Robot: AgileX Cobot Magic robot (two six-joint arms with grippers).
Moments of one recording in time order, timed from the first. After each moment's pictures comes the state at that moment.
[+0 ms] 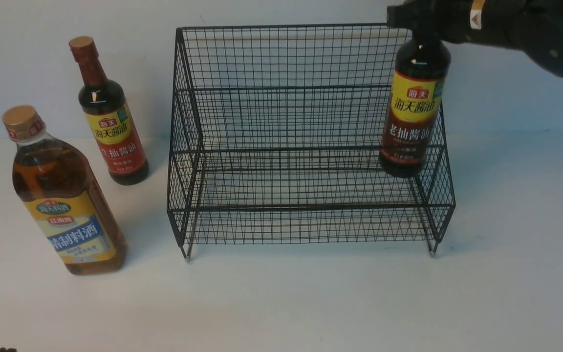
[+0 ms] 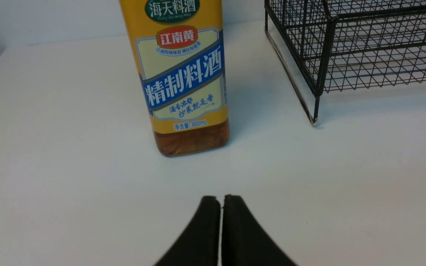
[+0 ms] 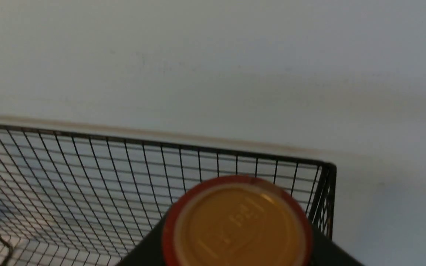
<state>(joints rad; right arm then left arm) 0.38 1.71 -1.50 -0.56 0.41 0.66 -0.09 -0.01 0.03 0.00 0.37 0.02</state>
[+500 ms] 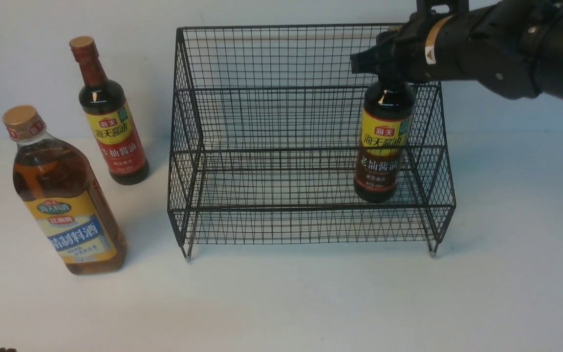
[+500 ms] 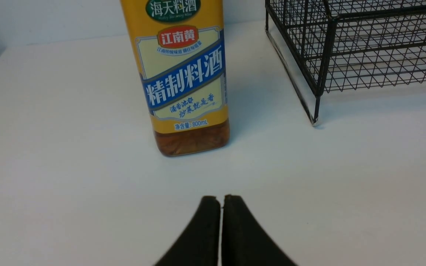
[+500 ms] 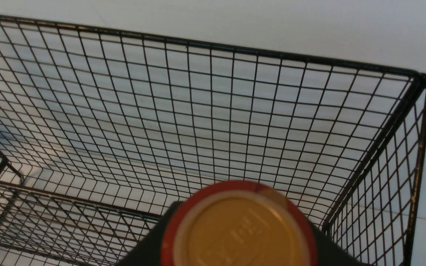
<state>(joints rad) 0.45 1.77 -1.51 -0.52 0.49 0.64 -0.09 -0.01 0.03 0.00 0.37 0.02</state>
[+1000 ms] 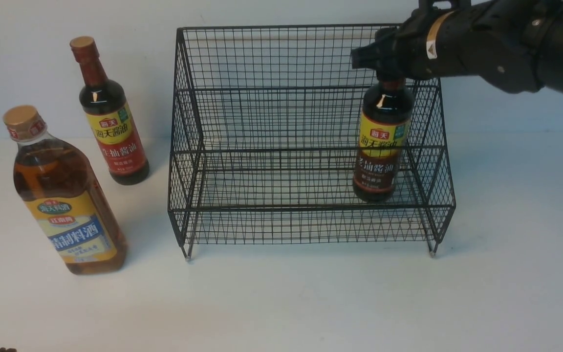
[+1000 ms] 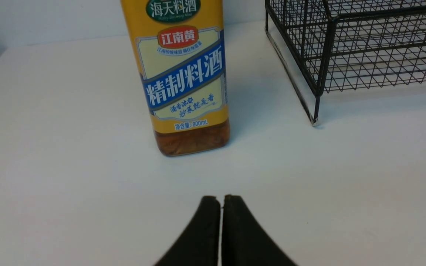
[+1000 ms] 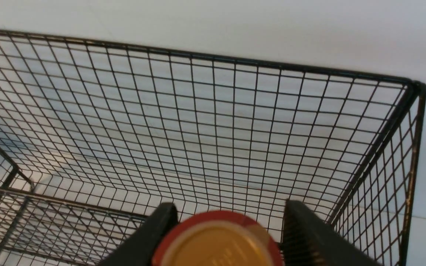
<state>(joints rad) 0.45 1.75 -1.52 -0.49 0.51 0.62 -0.09 -0.01 0.03 0.00 0.37 0.02</state>
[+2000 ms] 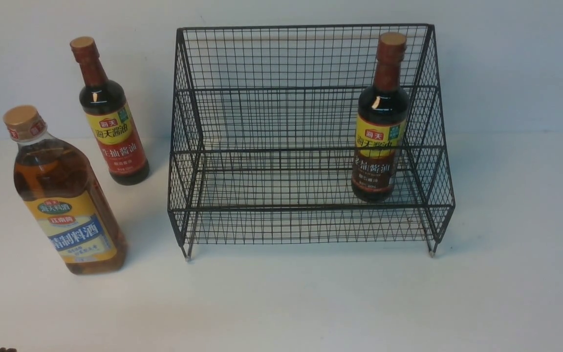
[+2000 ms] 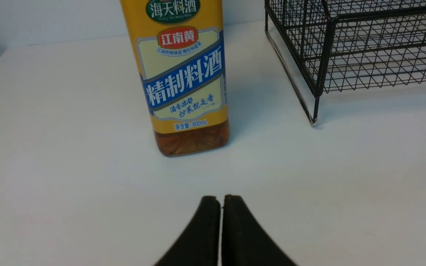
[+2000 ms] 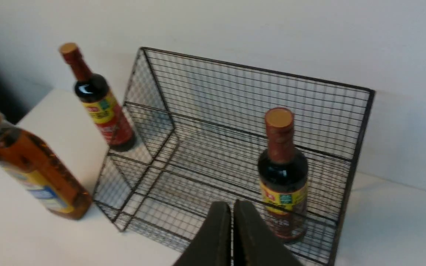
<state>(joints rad) 0.47 1.06 -1.51 0.06 1.05 0.11 -0.09 -0.01 0.03 0.00 0.37 0.02</state>
